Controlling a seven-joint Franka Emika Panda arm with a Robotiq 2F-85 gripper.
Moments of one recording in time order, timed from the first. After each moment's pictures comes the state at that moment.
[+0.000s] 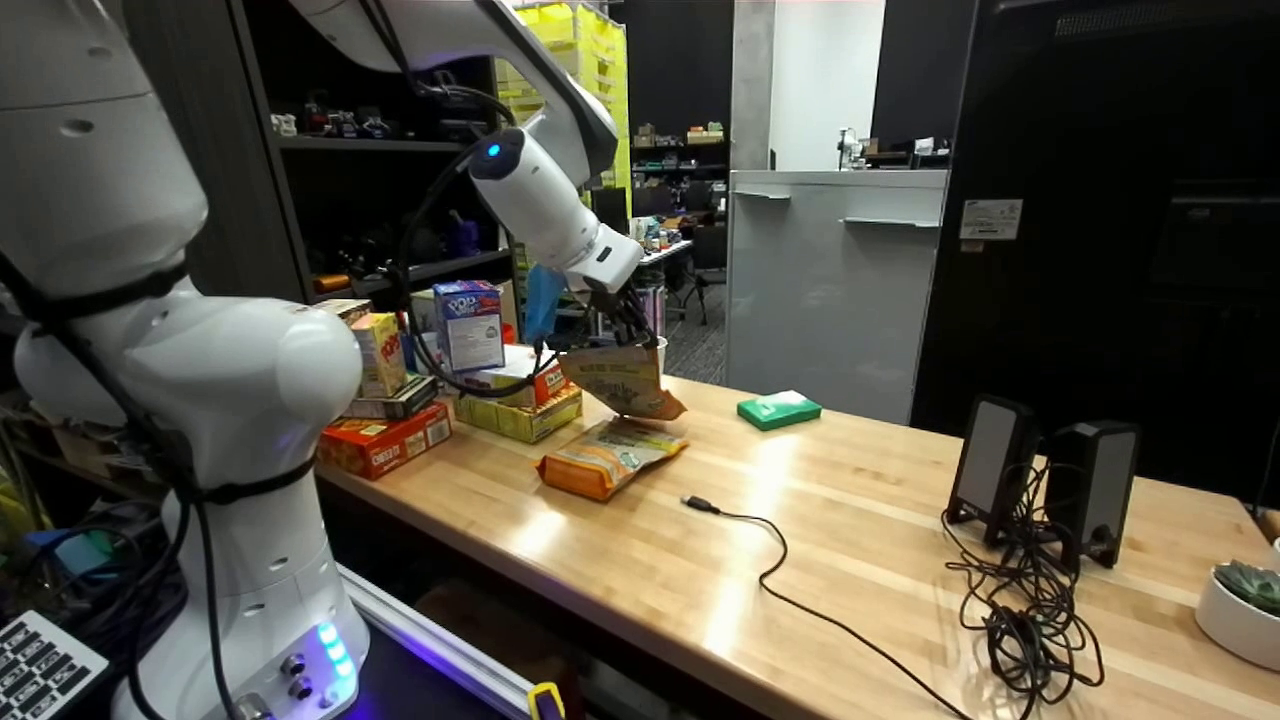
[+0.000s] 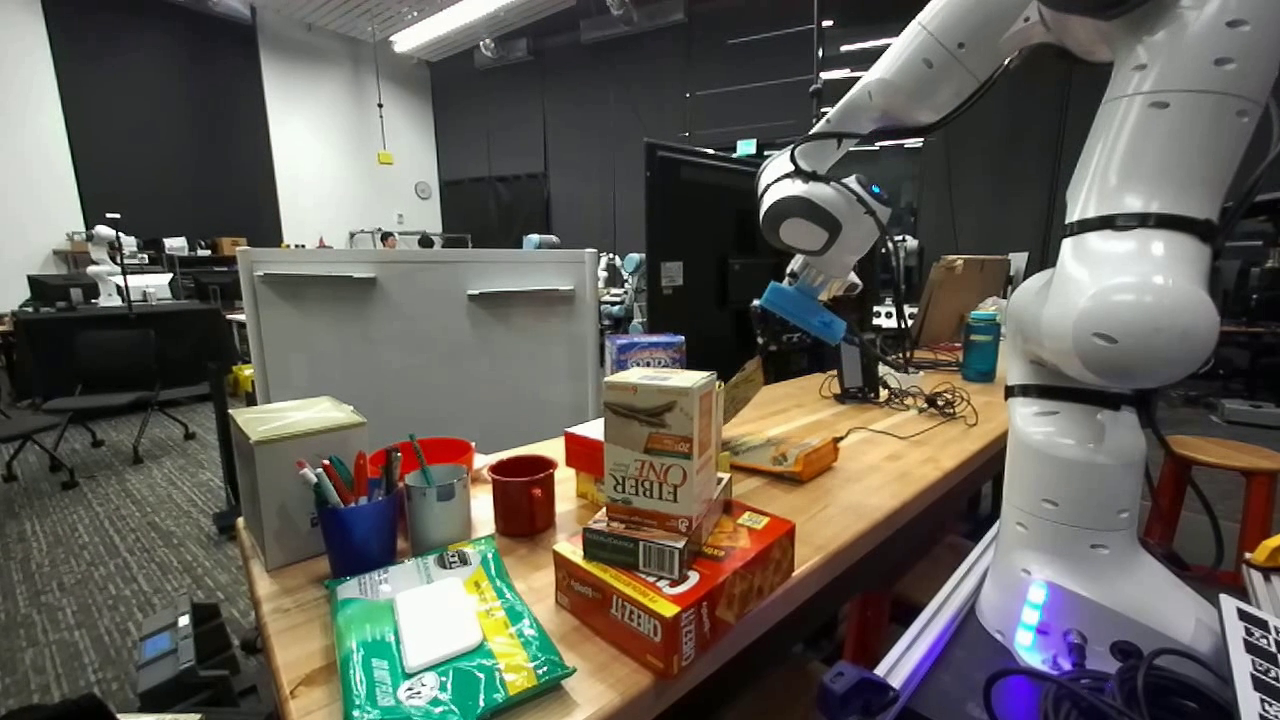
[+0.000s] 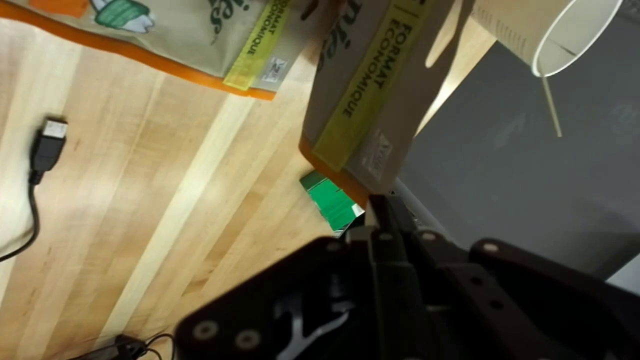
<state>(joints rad) 0.40 -0.24 -0.51 -2.48 2.13 3.39 -1.25</state>
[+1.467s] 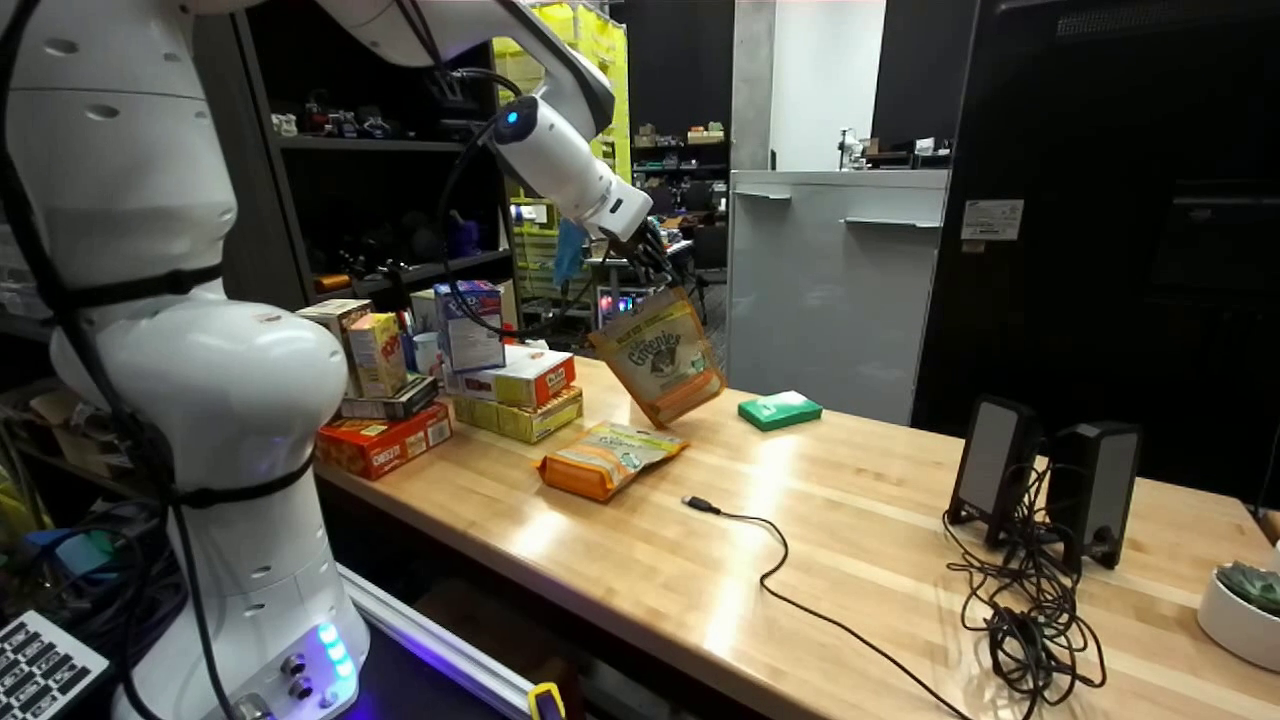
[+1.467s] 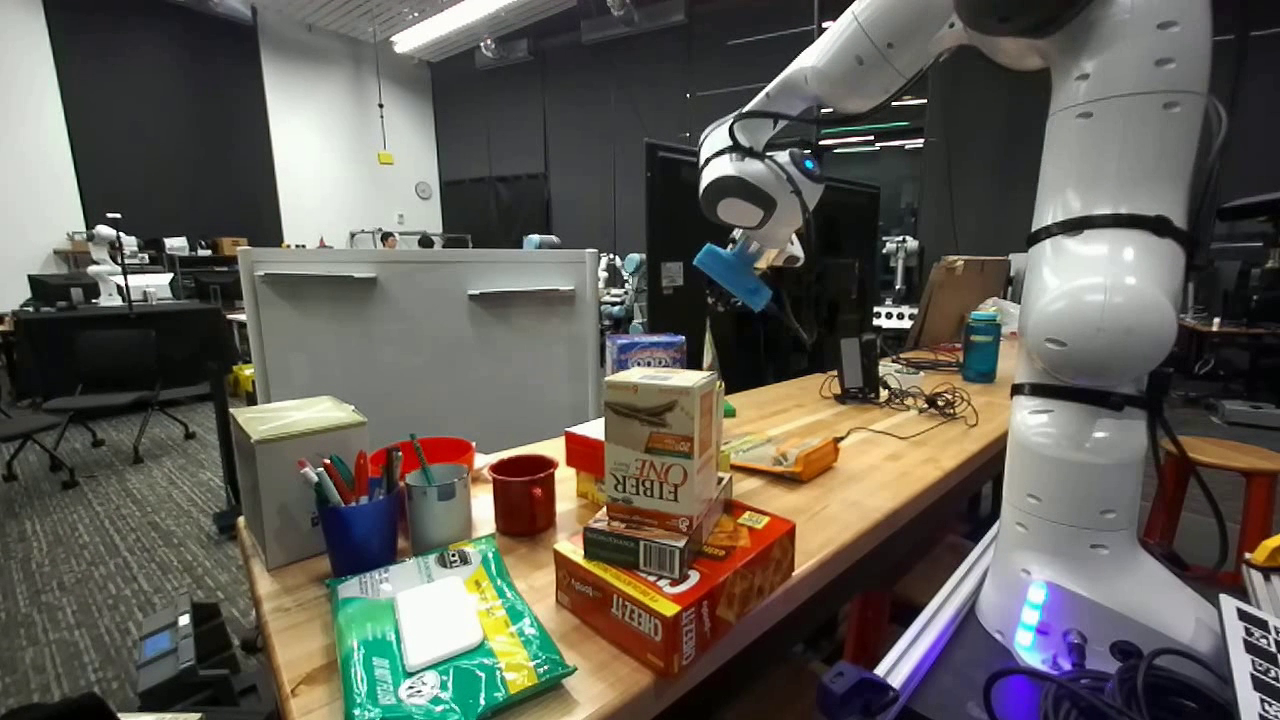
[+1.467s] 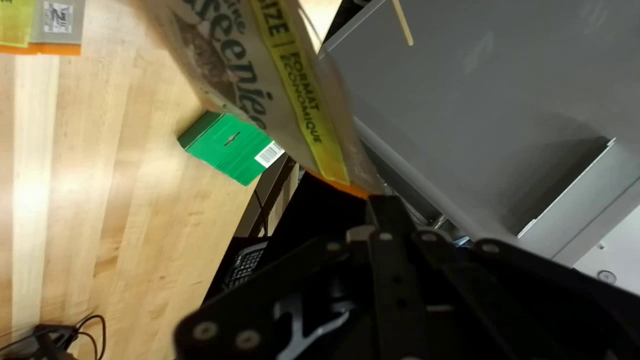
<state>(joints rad) 0.14 -0.03 -0.16 -2.17 2.12 3.45 -1.00</state>
